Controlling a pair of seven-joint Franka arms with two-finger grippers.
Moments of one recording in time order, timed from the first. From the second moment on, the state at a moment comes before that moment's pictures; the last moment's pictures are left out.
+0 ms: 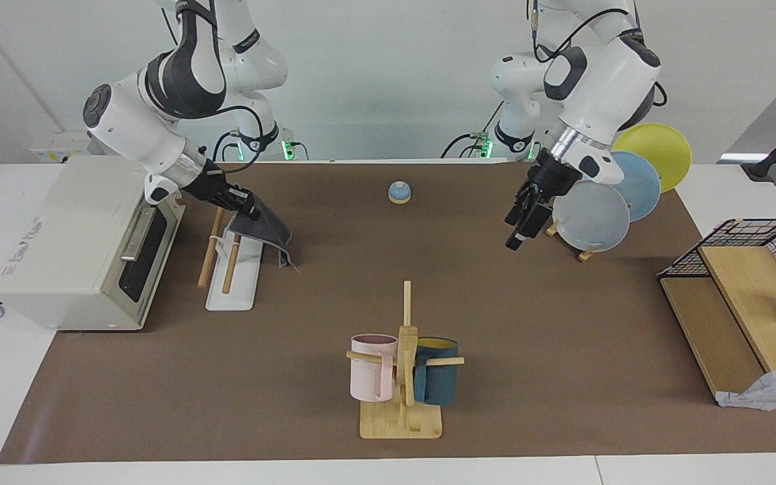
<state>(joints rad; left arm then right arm) 0.12 -0.05 -0.41 -1.93 -0.42 2.24 -1.15 0.04 -0.13 -0.08 -2.19 0.43 1.91 0.13</state>
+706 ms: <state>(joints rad) 0.22 -0.05 -0.36 -1.83 -0.07 1.96 -0.37 0.01 -0.13 -0.08 -2.17 0.04 2.01 -0.15</state>
